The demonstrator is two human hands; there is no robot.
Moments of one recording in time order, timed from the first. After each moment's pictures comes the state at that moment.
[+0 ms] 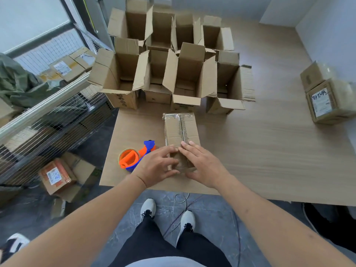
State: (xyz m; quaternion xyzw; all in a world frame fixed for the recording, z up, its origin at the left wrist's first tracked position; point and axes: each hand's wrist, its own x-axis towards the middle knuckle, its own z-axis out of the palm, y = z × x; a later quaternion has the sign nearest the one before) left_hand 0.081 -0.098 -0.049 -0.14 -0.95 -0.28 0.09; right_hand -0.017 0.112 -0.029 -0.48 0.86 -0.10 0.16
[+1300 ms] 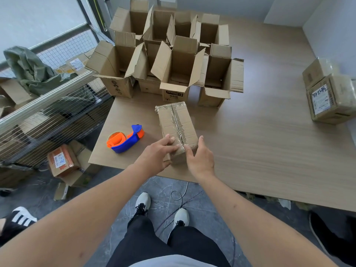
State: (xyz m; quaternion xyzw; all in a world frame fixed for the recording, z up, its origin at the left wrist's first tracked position) left_hand 0.088 0.000 -0.042 0.03 -0.95 -0.30 -0.04; right_hand 0.010 0.169 -0.038 -0.08 0.93 -0.32 0.18
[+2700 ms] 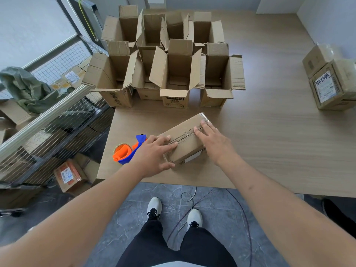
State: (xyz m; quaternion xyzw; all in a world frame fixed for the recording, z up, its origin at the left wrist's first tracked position) left_hand 0.072 -0.054 -0.024 -0.01 -0.98 -0.14 -0.11; right_hand -0.064 0.169 -0.030 -0.35 0.93 -0.03 0.14
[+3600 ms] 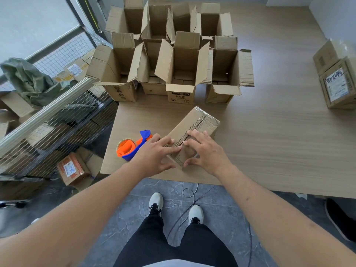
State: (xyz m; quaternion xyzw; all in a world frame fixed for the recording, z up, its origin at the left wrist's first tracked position) left_hand 0.084 -0.061 -0.029 -0.09 -0.98 -0.15 -0.02; right_hand -0.022 0.151 -0.042 -0.41 0.88 -0.19 0.15
